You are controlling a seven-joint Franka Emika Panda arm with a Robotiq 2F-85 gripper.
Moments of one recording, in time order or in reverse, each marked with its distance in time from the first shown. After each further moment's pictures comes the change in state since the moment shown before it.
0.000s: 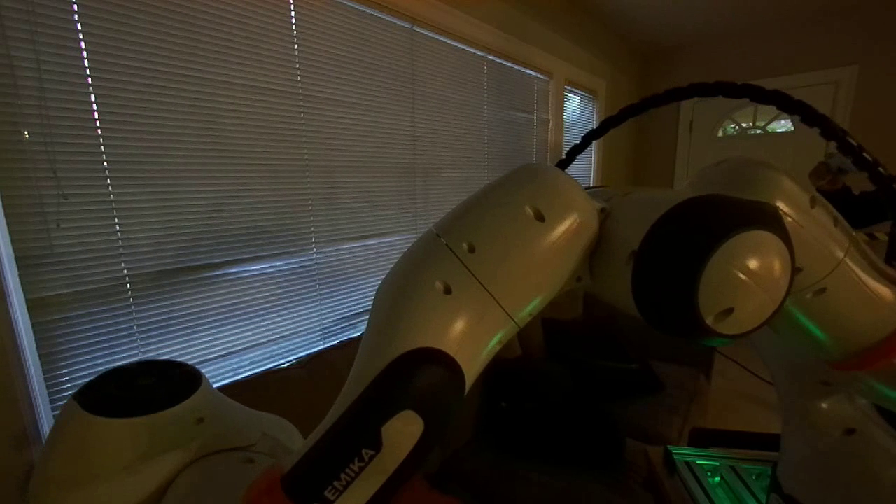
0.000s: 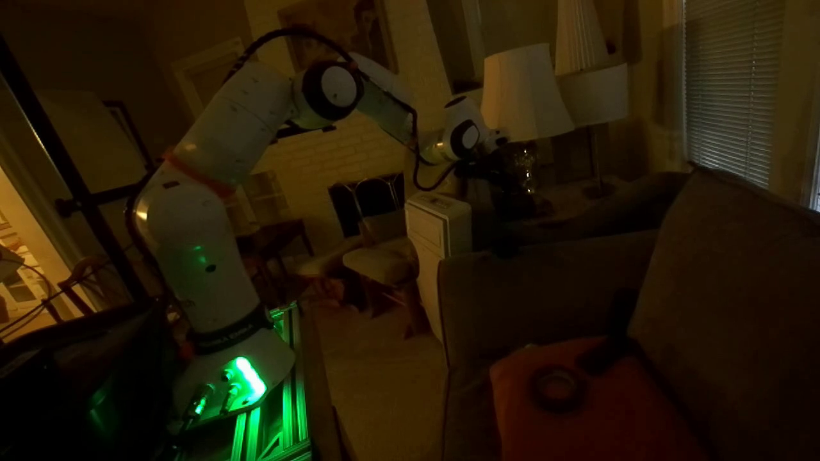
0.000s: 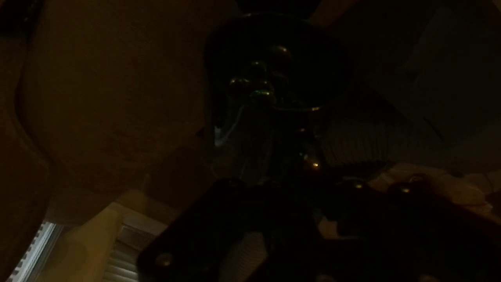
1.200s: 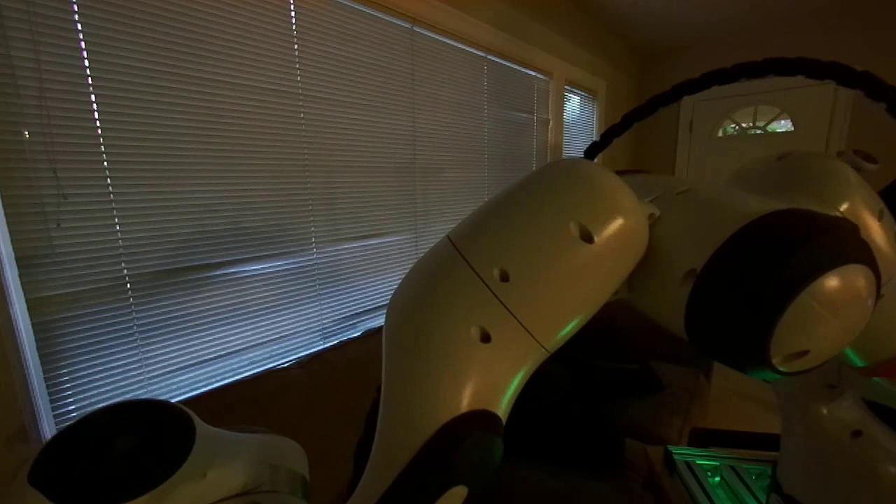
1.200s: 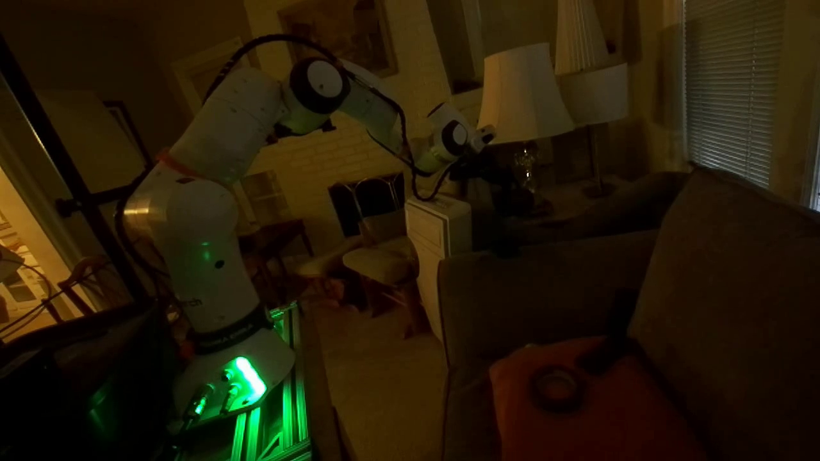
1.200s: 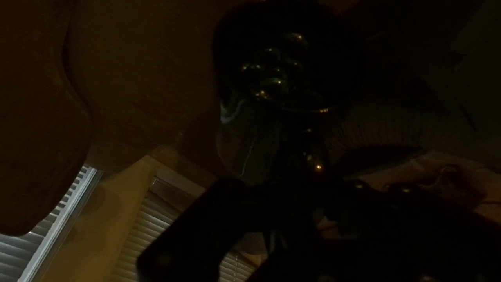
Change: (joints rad) arm 0.191 -0.009 -0.217 -0.061 -0.144 0.098 0.204
